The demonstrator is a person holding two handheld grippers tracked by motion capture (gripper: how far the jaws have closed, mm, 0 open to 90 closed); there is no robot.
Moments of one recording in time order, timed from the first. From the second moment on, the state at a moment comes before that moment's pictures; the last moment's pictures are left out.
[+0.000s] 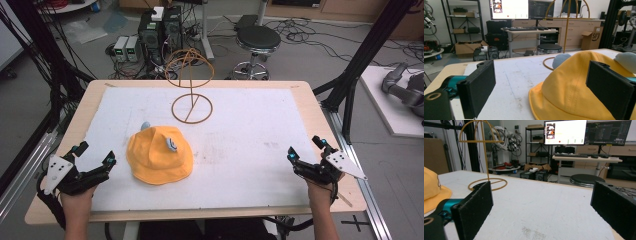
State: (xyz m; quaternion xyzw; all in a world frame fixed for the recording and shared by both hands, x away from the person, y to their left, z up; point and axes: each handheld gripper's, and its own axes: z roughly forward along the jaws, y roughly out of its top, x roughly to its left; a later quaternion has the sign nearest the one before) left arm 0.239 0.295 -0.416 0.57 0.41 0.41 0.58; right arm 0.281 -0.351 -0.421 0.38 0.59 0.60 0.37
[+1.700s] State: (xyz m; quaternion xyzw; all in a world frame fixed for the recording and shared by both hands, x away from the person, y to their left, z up) left arm 0.285 0.218 -0.412 0.68 0.36 0.28 0.57; right arm 0.280 -0.350 -0.423 0.38 0.61 0.59 0.38
